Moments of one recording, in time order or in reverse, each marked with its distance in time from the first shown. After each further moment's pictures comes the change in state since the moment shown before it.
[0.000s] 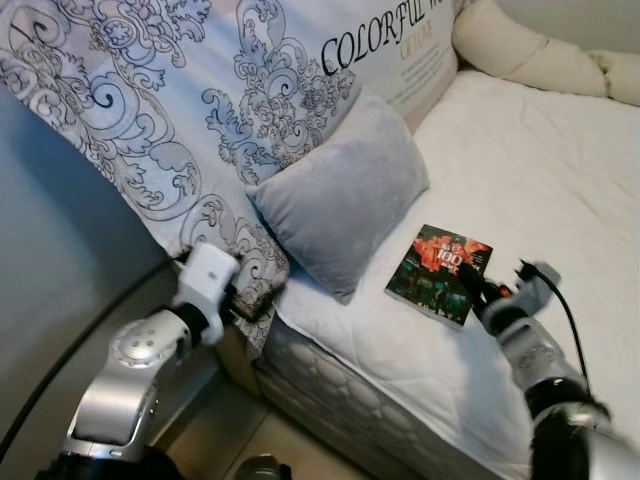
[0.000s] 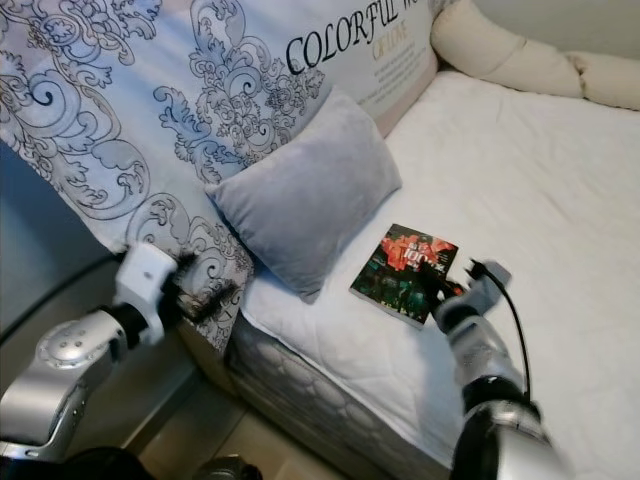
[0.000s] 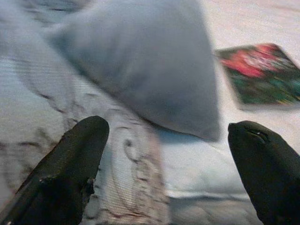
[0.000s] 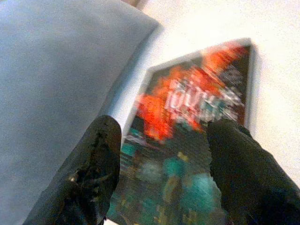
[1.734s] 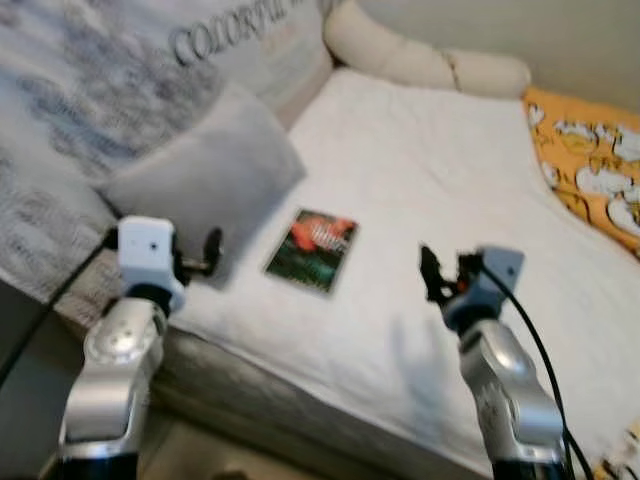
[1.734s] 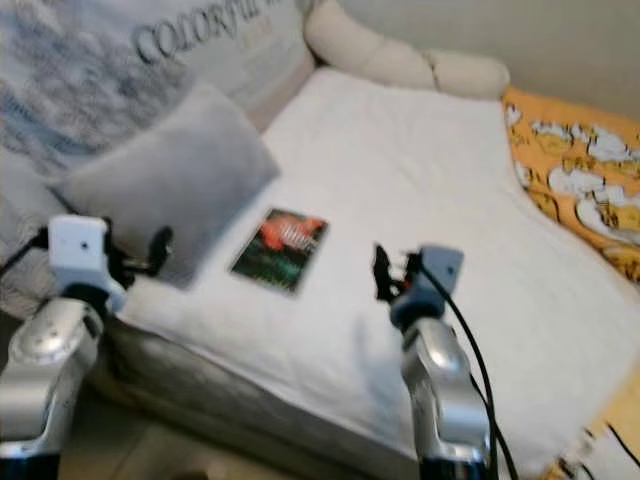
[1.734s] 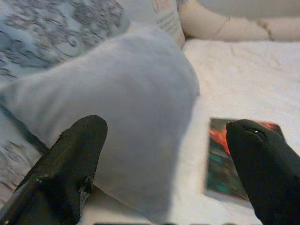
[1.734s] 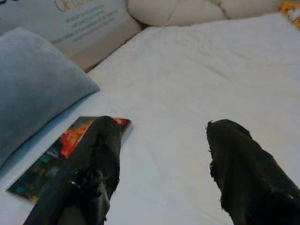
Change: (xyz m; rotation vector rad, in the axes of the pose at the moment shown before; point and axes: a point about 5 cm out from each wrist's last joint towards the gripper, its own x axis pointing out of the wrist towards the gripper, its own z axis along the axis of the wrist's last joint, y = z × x) left arm -0.012 0.030 0.015 -0.073 -0.127 0.442; right arm -0.049 0.092 -0.004 -0.338 -0.122 0.038
